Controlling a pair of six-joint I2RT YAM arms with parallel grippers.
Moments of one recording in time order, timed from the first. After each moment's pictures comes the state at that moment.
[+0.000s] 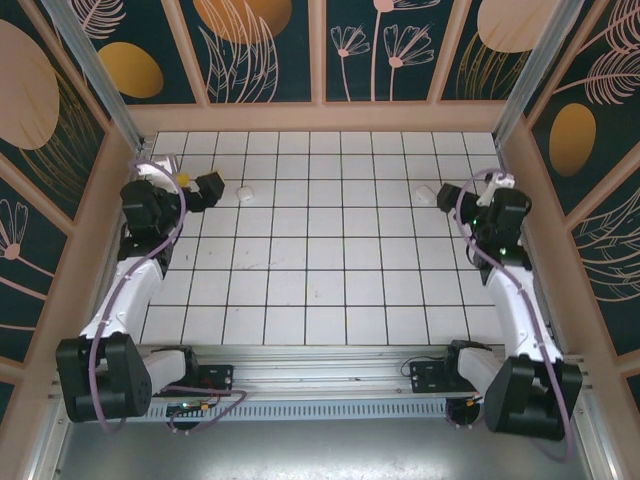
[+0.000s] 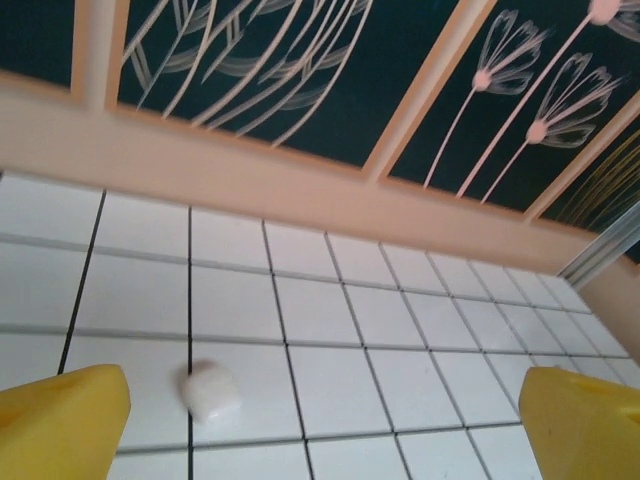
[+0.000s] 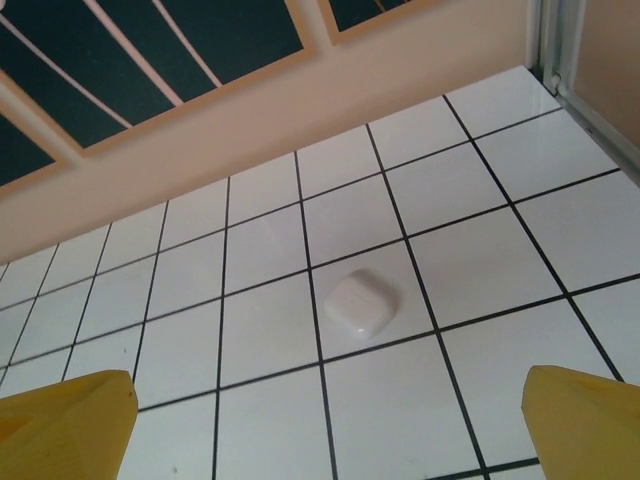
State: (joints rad) left arm 0.07 1.17 0.72 0.25 0.43 -0.37; right arm -0.12 0.99 0.68 -0.05 -0.16 0.28
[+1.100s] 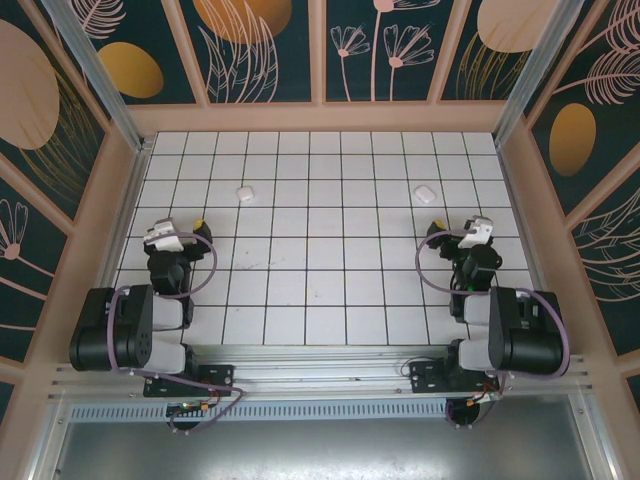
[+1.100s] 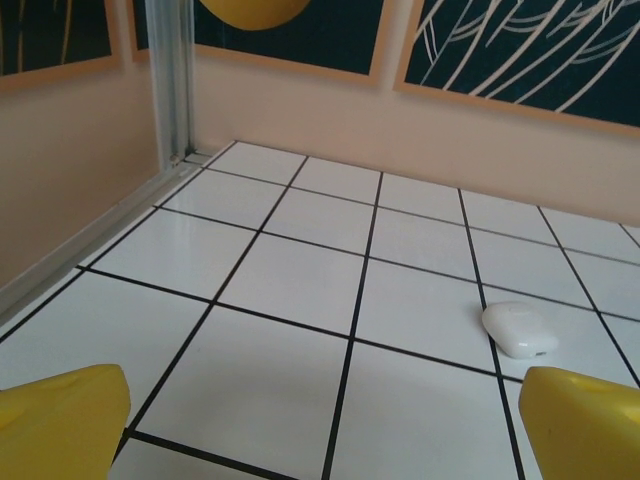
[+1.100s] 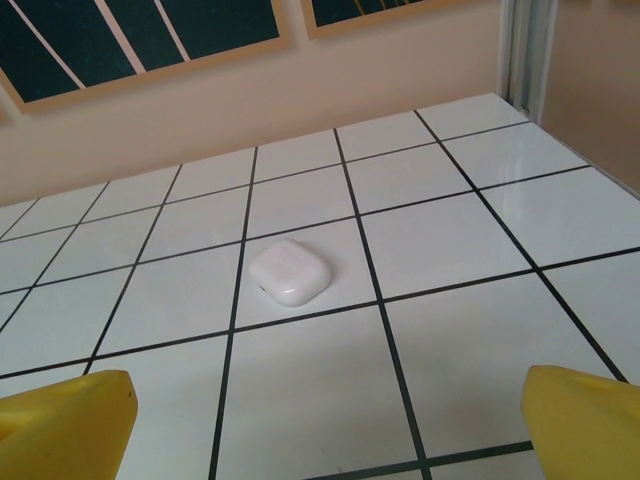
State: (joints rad) left arm 0.07 1.45 0.13 1.21 -0.07 -0.17; right arm -0.11 1.39 0.14 1.08 -0.09 0.18
